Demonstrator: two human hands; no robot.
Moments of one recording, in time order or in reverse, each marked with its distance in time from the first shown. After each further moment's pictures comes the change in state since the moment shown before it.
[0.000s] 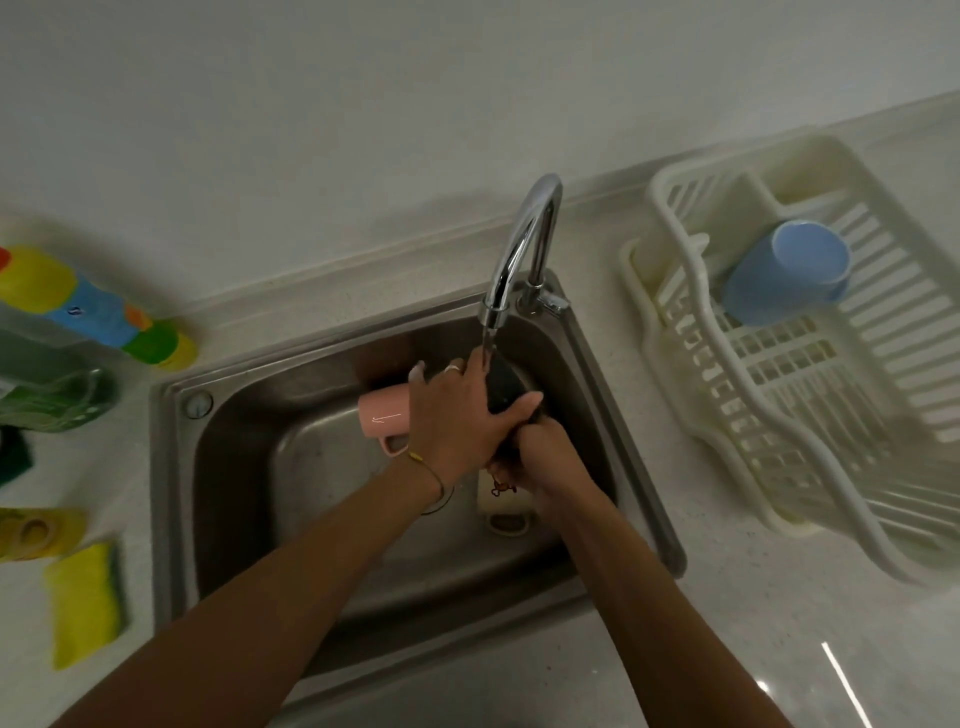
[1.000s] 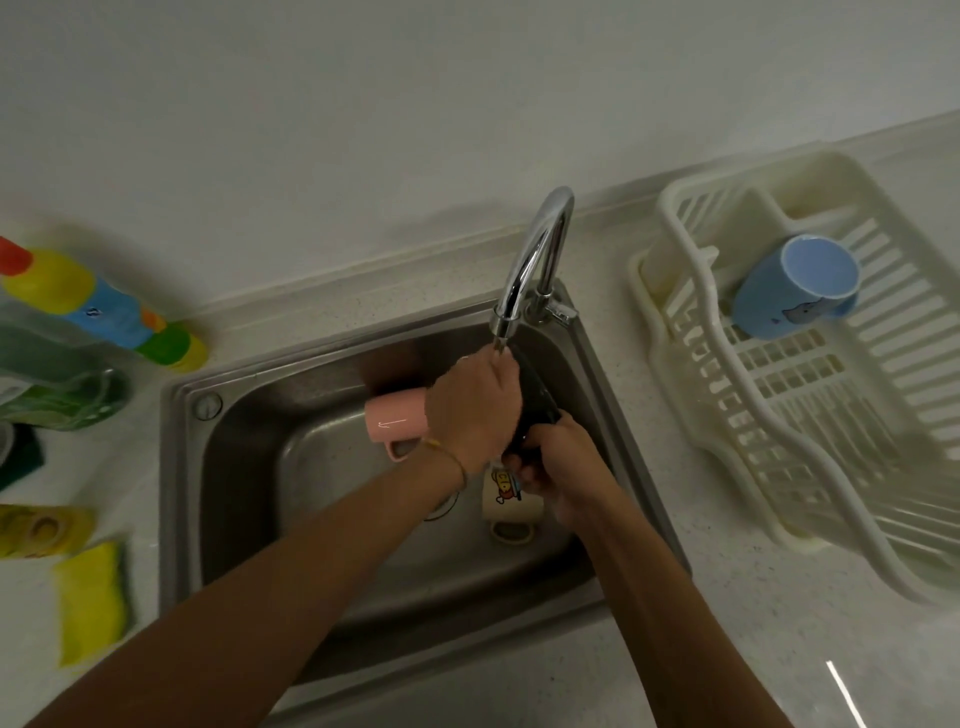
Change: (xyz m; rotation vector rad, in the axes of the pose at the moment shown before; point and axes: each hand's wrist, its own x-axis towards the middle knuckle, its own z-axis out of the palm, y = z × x) left_hand 0.015 0.024 -0.027 -0.245 0.040 -0.166; right_hand -0.016 -0.017 -0.010 -0.031 -0.086 -0.041
